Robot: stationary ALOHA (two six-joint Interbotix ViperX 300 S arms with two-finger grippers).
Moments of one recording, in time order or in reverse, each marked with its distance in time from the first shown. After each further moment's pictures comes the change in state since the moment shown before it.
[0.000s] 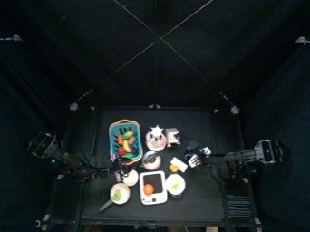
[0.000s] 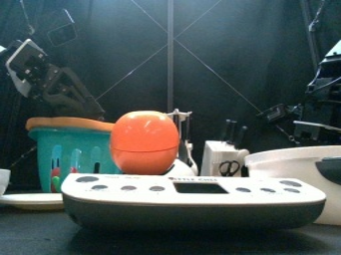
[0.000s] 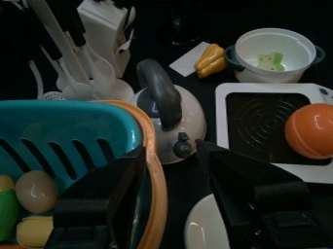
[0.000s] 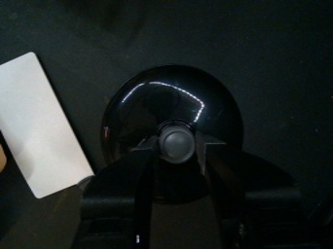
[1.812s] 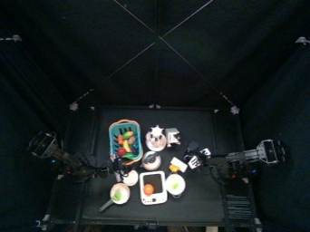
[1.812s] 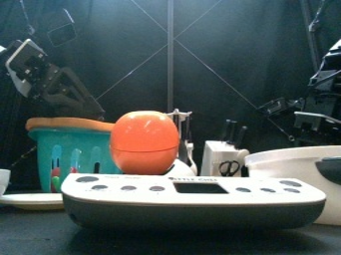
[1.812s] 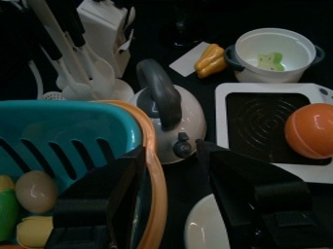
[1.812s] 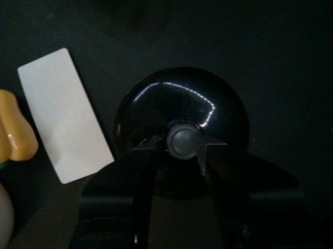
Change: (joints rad) left arm 0.000 0.002 0.000 0.000 0.000 0.000; right arm 0.031 -0.040 0.000 0.021 -0.015 0.000
